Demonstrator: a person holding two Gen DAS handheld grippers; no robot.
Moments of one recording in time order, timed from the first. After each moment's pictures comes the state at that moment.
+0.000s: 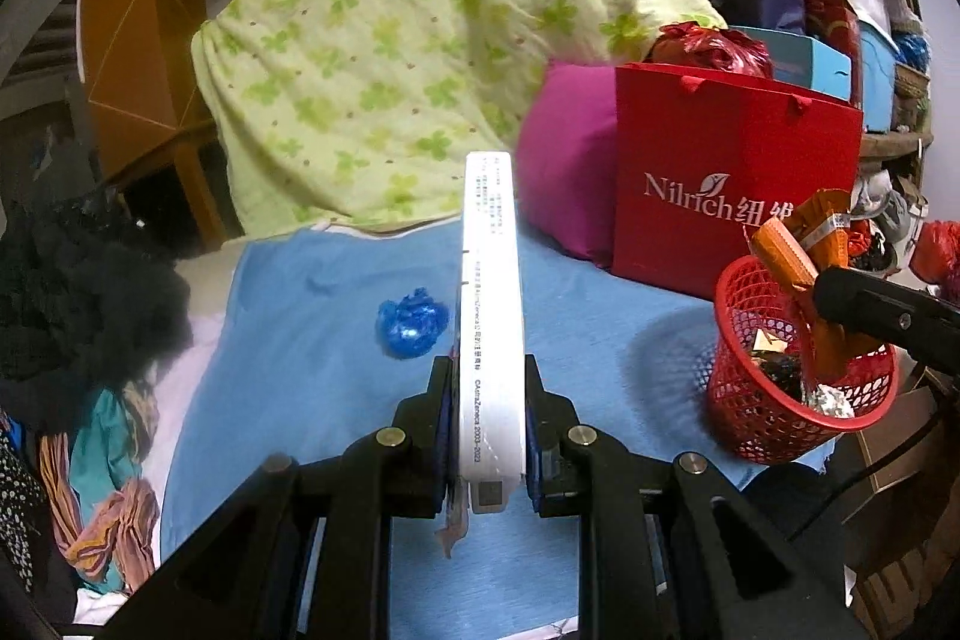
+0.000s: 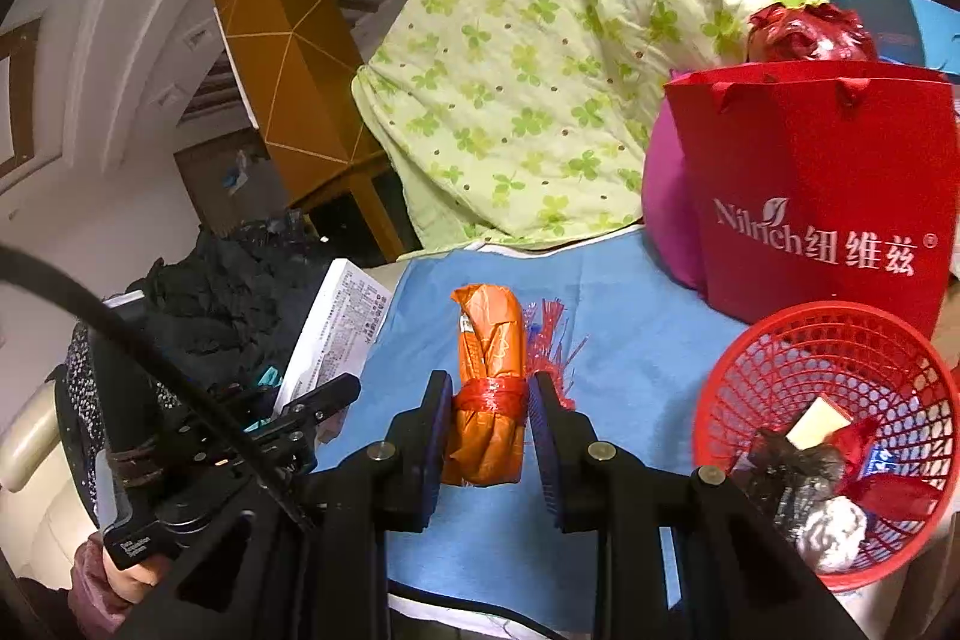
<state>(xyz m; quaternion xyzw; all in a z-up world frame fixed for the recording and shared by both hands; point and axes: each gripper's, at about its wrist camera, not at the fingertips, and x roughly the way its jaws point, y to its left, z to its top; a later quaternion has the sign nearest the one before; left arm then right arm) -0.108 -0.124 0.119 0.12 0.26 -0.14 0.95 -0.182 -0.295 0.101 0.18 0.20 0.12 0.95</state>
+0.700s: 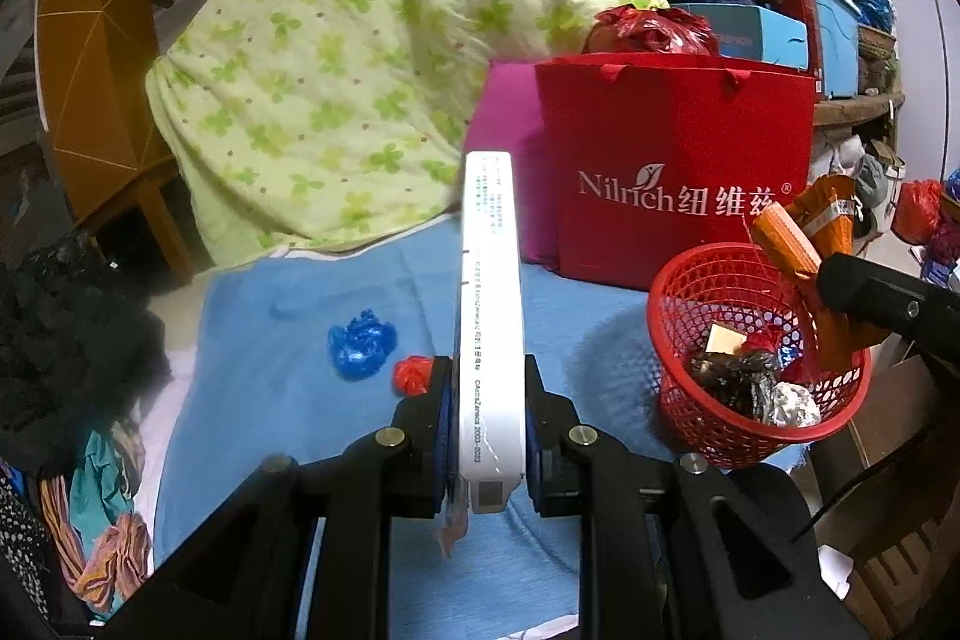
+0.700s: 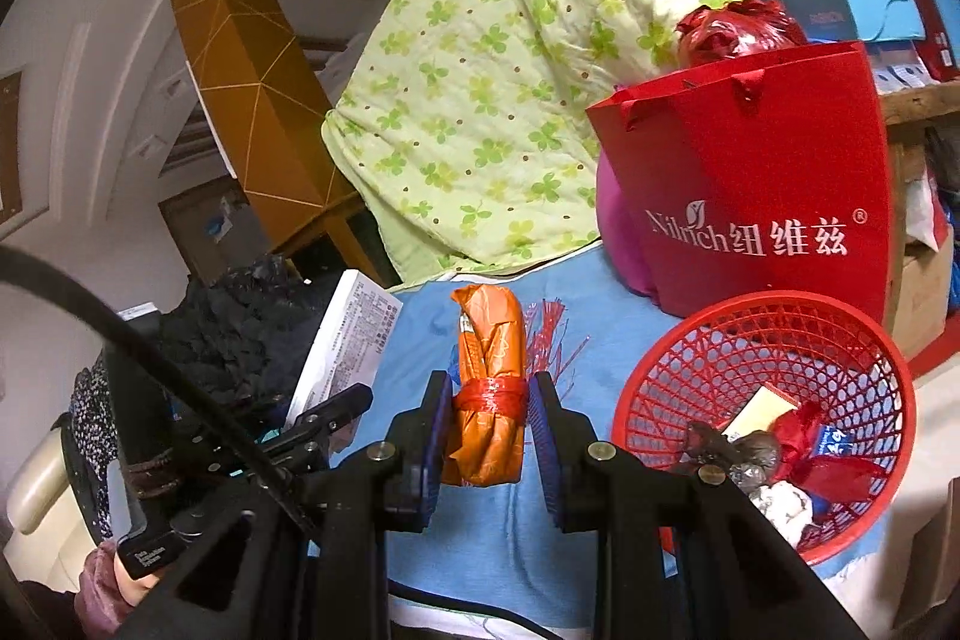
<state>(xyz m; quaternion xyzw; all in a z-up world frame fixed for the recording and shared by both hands) -0.122 -0.186 0.119 0.16 0.25 -0.17 0.94 -0.212 -0.354 0.092 0.23 0.18 0.09 0.95</state>
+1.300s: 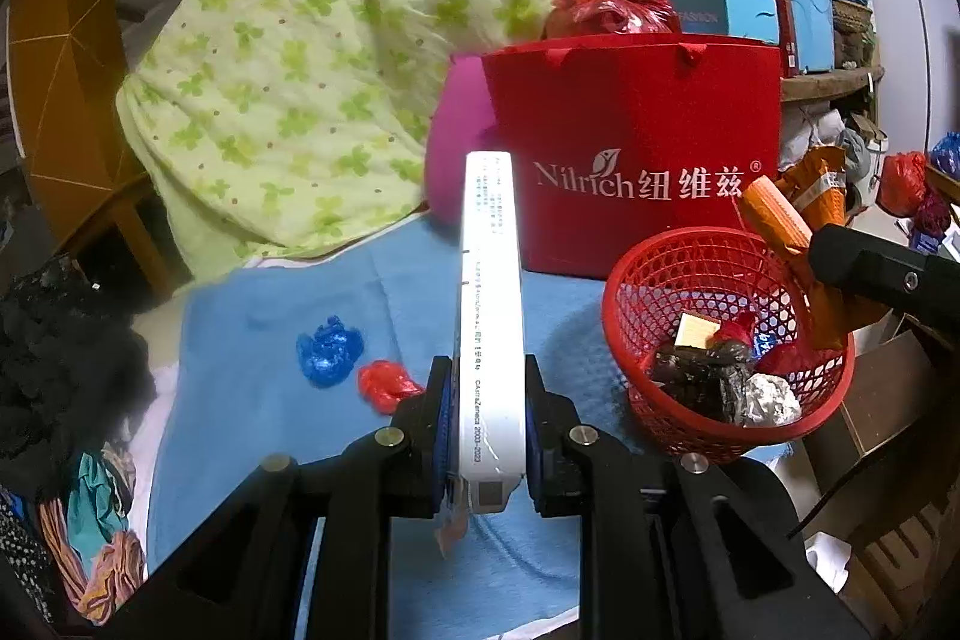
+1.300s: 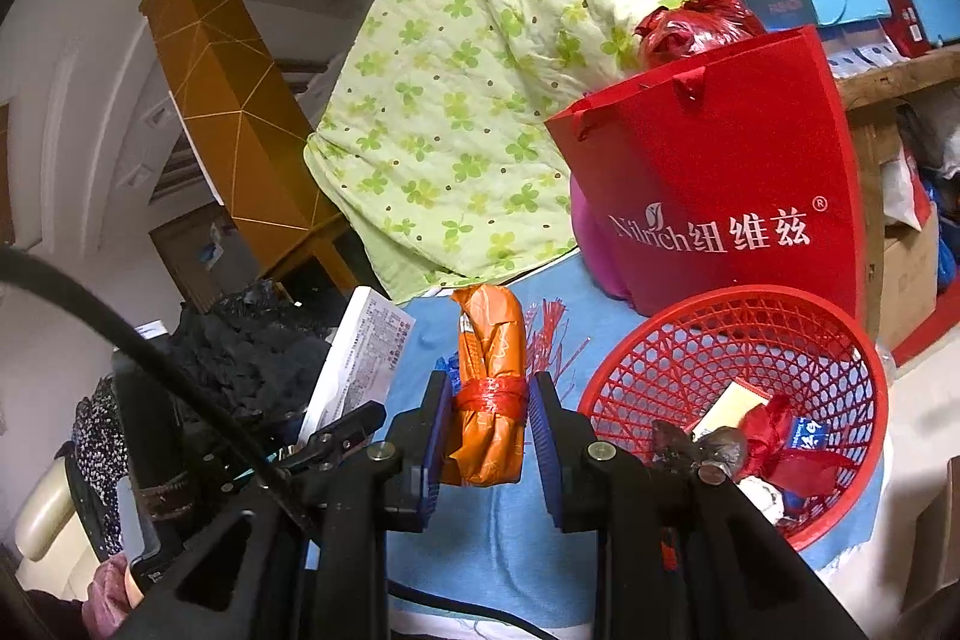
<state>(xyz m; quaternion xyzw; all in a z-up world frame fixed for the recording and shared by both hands) -0.127 -0.221 0.111 0.19 0.25 -0.20 0.93 -0.225 -0.381 0.085 0.26 0.17 0.08 0.95</state>
